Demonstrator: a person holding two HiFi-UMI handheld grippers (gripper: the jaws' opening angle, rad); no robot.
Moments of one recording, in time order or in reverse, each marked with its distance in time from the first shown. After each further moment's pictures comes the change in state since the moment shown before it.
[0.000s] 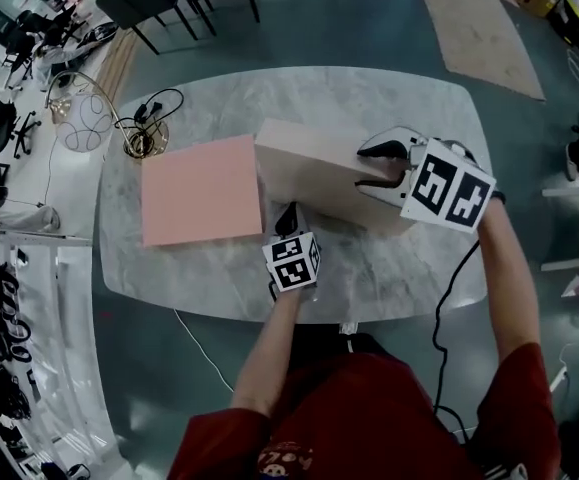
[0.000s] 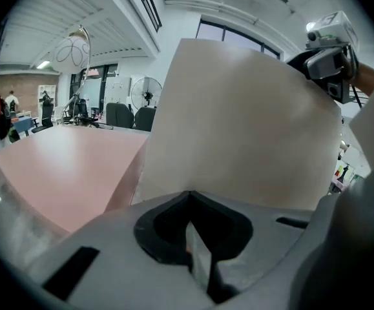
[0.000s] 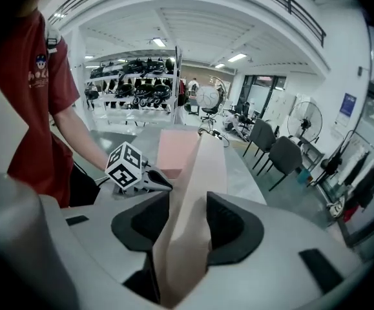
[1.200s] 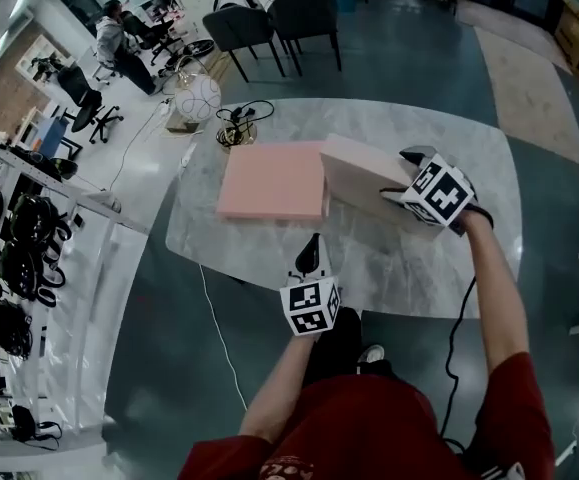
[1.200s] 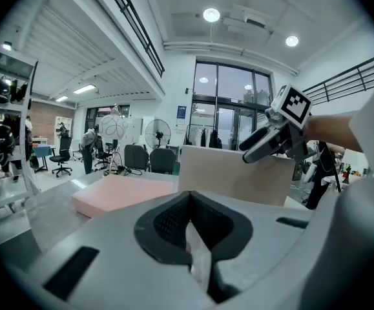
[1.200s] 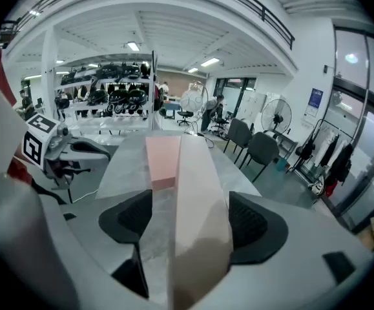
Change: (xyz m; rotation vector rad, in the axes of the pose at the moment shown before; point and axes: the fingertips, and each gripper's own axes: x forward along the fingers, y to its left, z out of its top) left arm -0.225 0.007 0.025 0.049 -0.307 0.107; right arm 0.013 0.053 0.017 0.161 -0.018 -0.203
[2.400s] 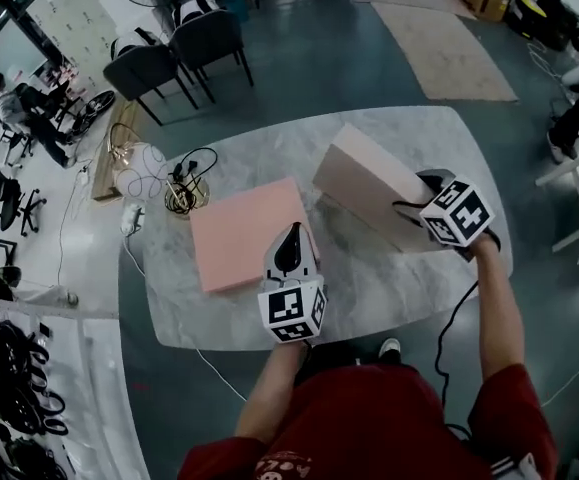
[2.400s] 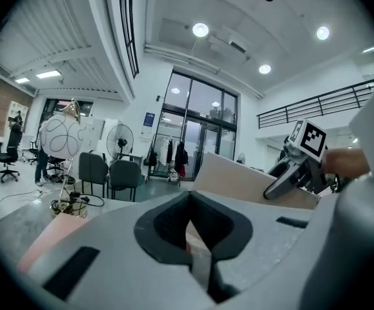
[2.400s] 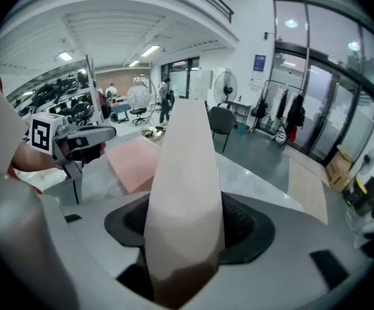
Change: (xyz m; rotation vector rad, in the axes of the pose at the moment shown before) left arm 0.120 0.070 0.099 0.039 -0.102 -0.376; right arm 0.021 -0.037 -0.008 0.436 0.111 -0.240
